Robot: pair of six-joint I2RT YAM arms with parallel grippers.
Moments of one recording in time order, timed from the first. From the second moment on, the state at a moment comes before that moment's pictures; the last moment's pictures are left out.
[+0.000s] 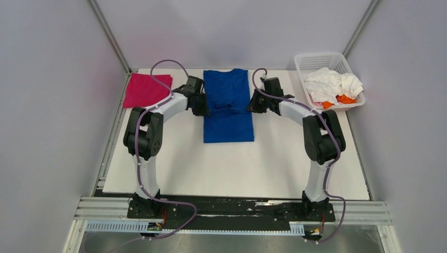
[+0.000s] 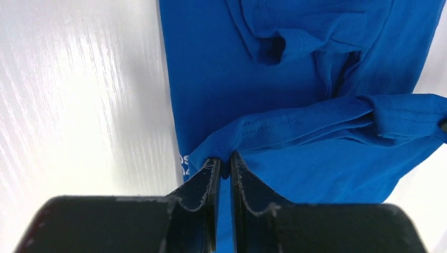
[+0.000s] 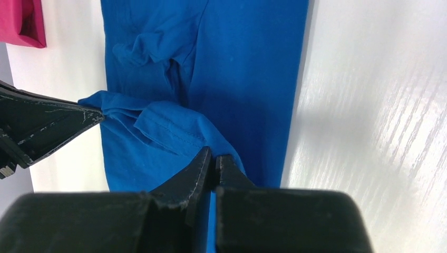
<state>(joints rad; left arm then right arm) -0.36 1.99 1.46 -0.45 0.13 -0.51 0.32 1.94 1.33 -0.14 -0.31 0.54</state>
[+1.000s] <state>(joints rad) -0.33 1.60 1.05 -0.34 0.28 -0.56 0.35 1.59 0.93 -0.14 -0.34 0.55</state>
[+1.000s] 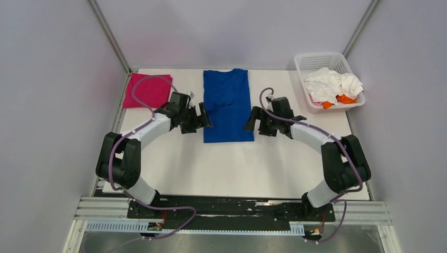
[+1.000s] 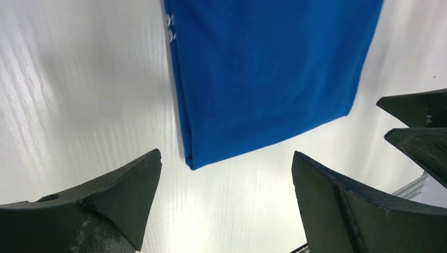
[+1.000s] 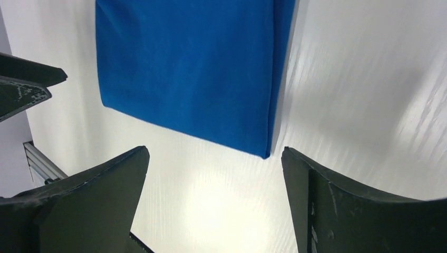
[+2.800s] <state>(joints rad) -0.76 1.05 0.88 -0.72 0.11 -0.72 0.48 0.77 0.60 -0.31 -0.60 0.60</state>
